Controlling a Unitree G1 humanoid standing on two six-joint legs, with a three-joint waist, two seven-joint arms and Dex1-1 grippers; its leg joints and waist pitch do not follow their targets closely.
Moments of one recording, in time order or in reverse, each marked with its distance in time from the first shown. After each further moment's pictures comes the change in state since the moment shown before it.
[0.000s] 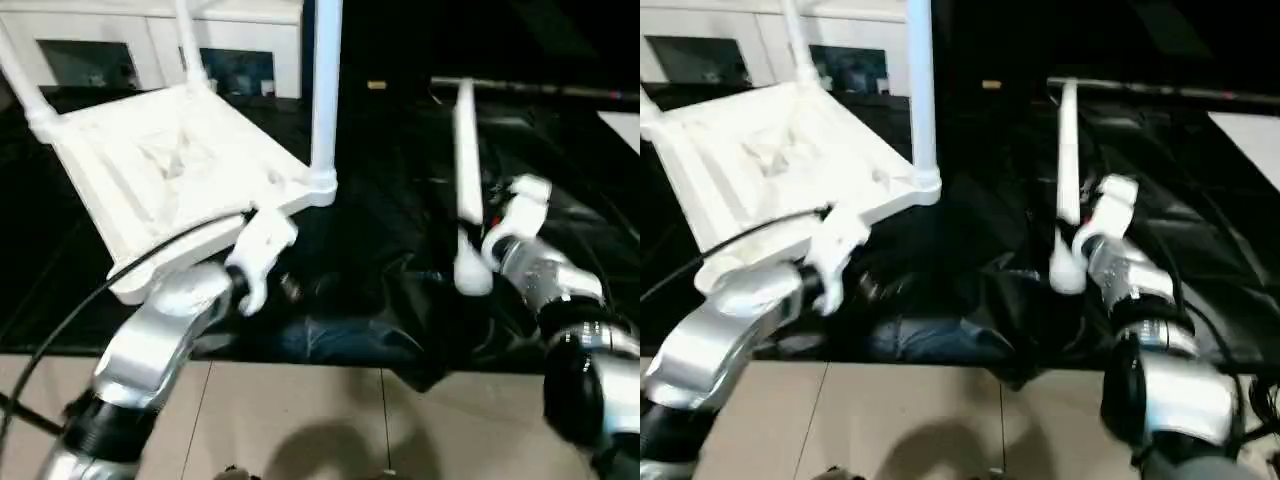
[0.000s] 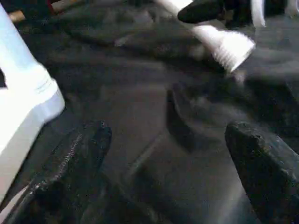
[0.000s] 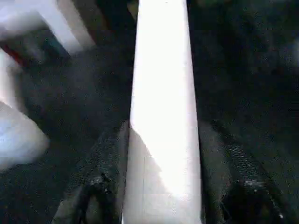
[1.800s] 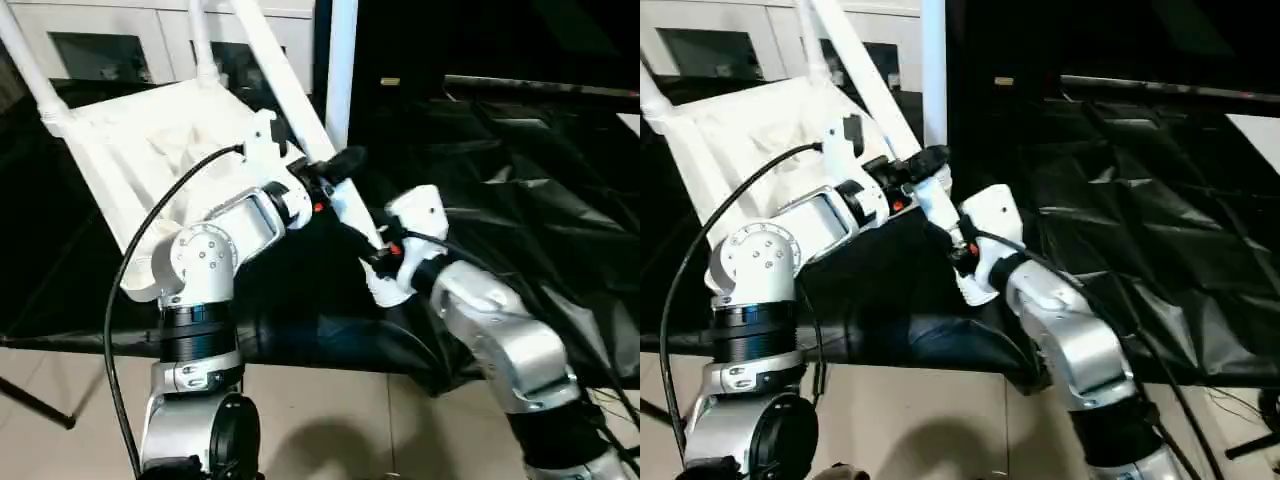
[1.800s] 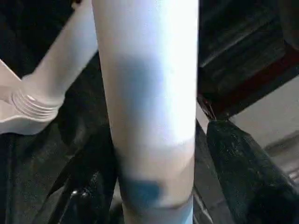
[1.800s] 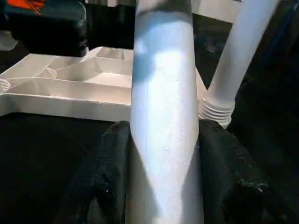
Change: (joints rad) left arm -0.349 -0.407 0.522 0.239 -0.449 0.329 0.537; right arm 0.380 0.052 0.600 -0.973 -0.102 0.250 -0.016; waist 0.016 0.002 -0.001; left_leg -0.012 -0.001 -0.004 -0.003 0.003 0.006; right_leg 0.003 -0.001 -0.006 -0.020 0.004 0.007
